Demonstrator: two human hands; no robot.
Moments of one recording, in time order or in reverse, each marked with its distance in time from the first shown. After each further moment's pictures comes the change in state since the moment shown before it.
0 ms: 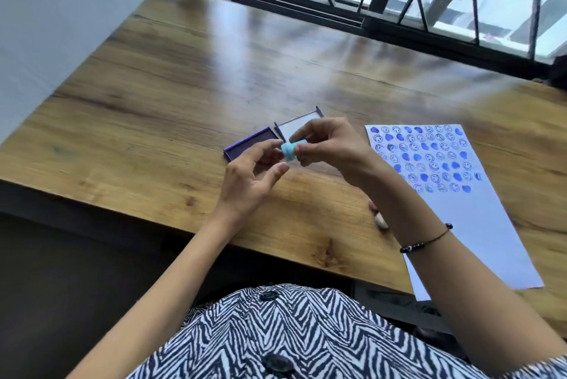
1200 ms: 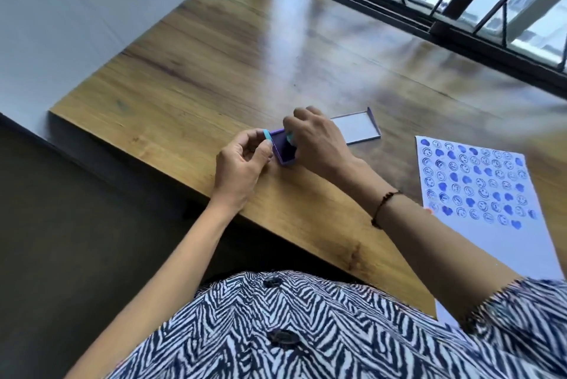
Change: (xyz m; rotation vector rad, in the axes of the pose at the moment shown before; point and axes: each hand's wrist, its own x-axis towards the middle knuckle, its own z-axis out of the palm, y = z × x) left_hand -0.016 -0.023 -0.042 -0.233 0.382 -0.236; right_hand 0.045 0.002 0.075 -1.127 -0.058 -0.540
